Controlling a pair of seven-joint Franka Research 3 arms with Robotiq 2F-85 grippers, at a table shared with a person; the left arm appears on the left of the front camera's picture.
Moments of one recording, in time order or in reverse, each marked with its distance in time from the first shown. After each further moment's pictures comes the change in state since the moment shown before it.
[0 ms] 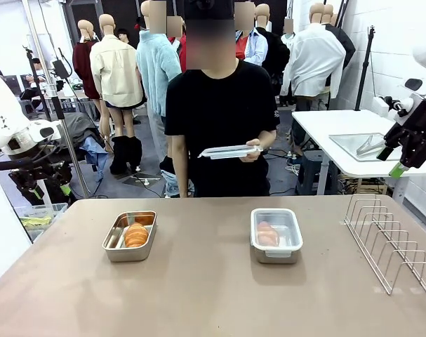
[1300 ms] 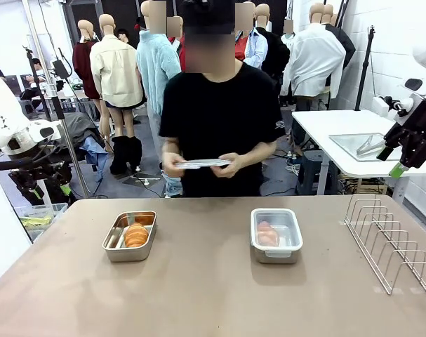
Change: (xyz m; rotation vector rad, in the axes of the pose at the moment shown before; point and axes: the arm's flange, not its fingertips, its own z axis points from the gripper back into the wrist) left arm 0.000 0.000 0.000 0.000 0.000 0.000; right arm 0.000 0.000 0.000 0.000 0.000 0.000
